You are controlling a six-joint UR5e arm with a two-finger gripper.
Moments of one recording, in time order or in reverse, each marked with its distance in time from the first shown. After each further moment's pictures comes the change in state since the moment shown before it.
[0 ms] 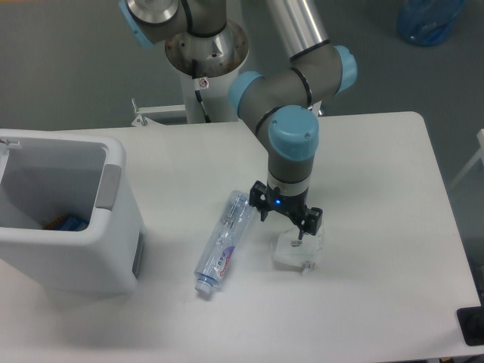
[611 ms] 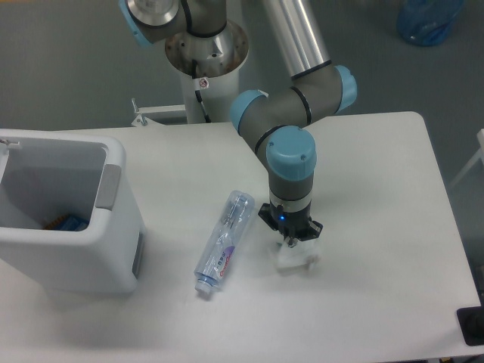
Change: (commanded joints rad) arm -0.025 0.001 0.049 0.011 0.052 -0.114
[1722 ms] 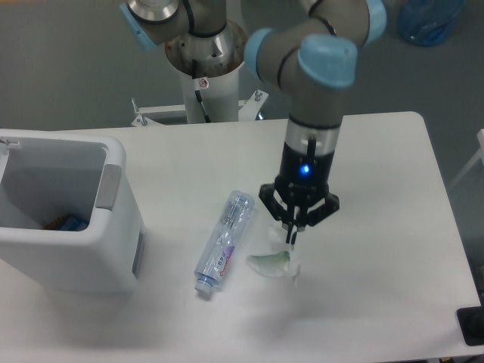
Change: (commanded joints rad) arm 0.064 0.297 0.094 -0.002 -0.558 -0.376
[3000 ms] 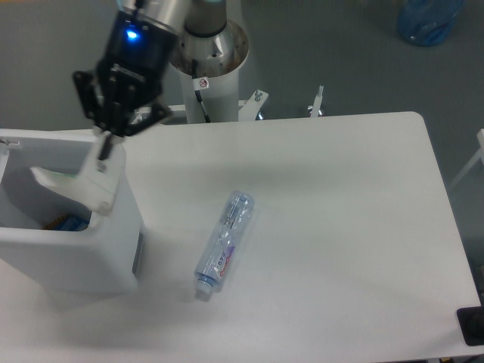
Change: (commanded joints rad) arm -0.336 0.206 -0.069 0.003 -0.086 -0.117
